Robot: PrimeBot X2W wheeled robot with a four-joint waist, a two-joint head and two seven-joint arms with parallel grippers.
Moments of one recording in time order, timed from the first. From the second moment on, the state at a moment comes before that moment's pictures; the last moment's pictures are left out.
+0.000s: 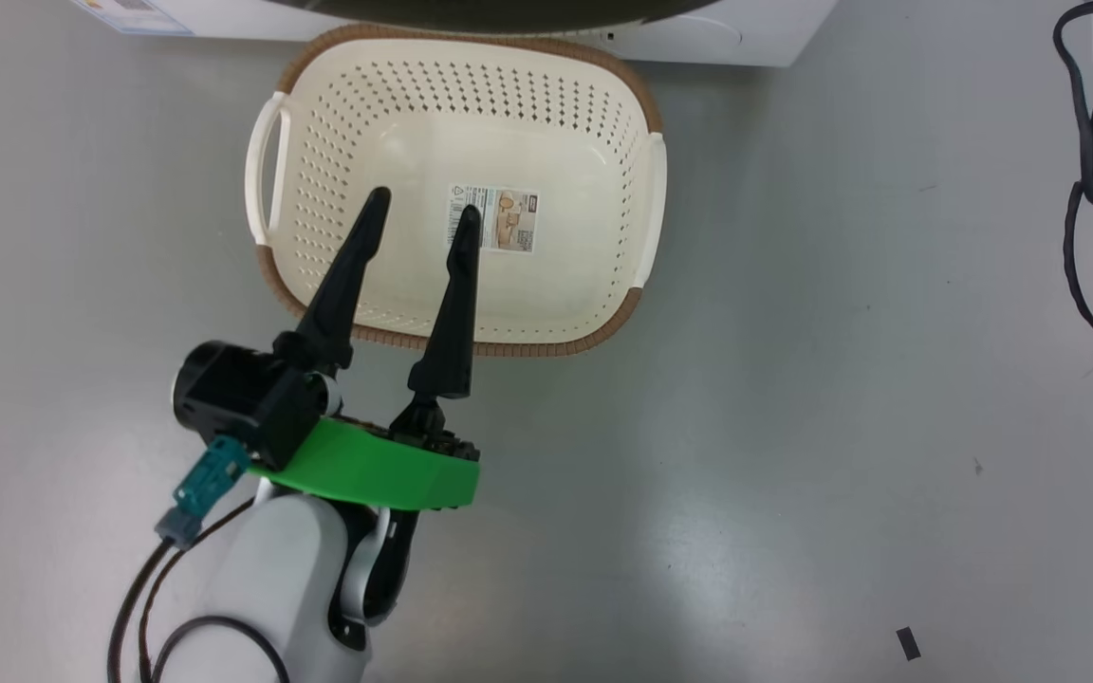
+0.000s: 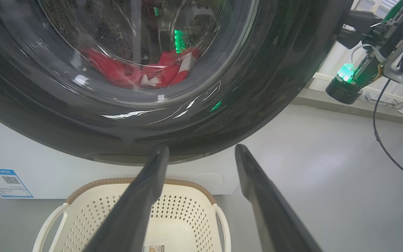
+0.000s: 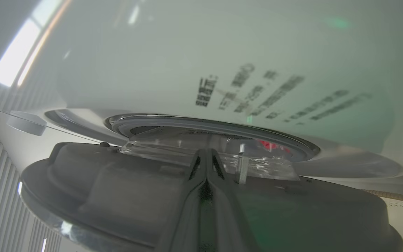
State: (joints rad) left arm -0.52 0.03 -0.32 0.15 -0.35 0.02 -0.25; right arm -1.26 -0.15 0.08 0.65 1.69 0.13 0.60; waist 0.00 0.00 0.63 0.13
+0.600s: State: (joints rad) left arm -0.51 0.03 -0.29 0.17 -0.36 0.02 -0.25; right arm -1.15 -0.13 0.16 0.63 1.66 0.13 0.65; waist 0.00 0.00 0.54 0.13
